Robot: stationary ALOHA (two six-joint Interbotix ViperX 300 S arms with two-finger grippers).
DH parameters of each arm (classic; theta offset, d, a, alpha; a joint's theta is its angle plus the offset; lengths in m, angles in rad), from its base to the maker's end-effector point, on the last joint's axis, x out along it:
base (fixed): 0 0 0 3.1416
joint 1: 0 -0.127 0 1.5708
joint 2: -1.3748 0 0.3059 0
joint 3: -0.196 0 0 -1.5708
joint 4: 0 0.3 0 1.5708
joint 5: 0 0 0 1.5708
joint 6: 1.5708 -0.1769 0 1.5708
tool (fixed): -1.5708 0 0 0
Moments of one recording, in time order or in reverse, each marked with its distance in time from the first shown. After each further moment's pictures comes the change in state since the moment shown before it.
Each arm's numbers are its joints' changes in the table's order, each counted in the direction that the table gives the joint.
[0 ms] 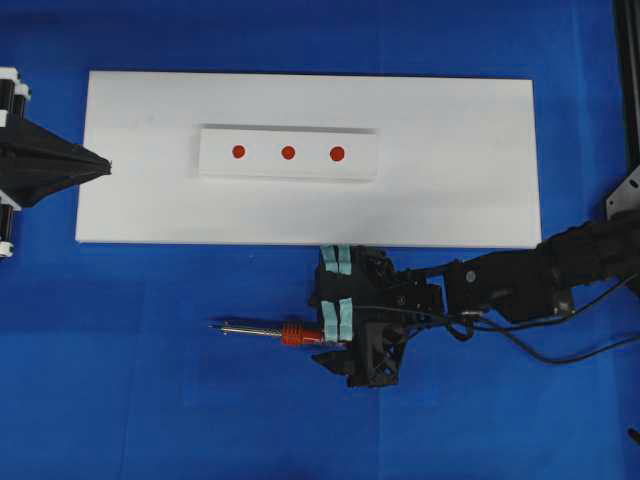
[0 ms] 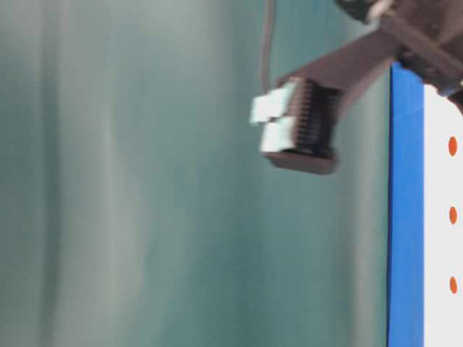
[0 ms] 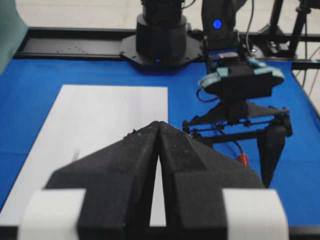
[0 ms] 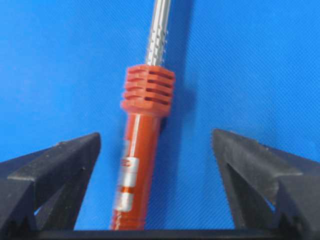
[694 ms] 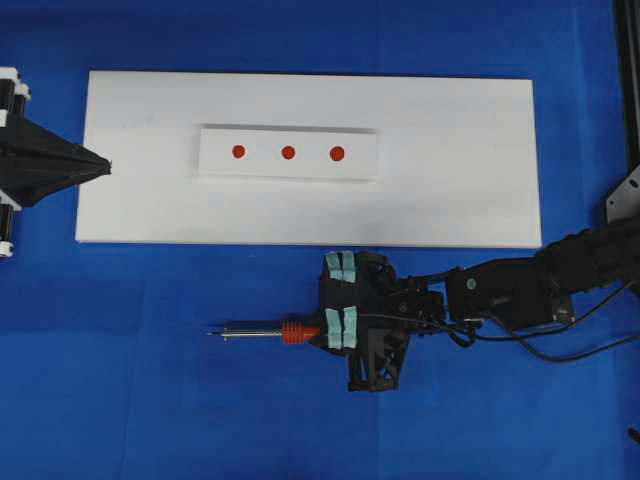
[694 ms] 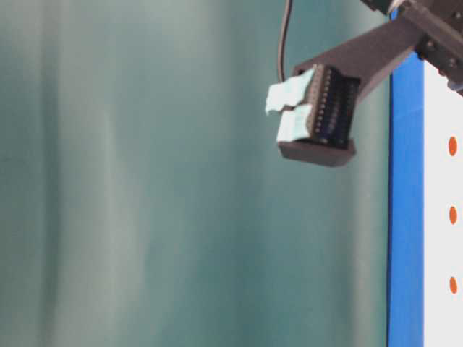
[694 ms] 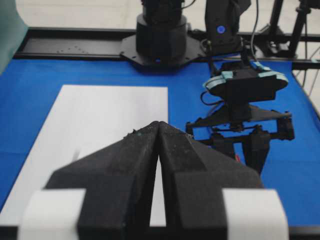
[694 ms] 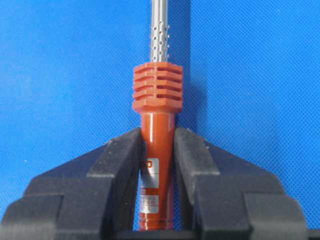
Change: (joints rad) left arm 0.000 0.000 0.000 0.002 0.000 0.000; right arm -0.017 0.008 0.012 0.008 -0.037 -0.002
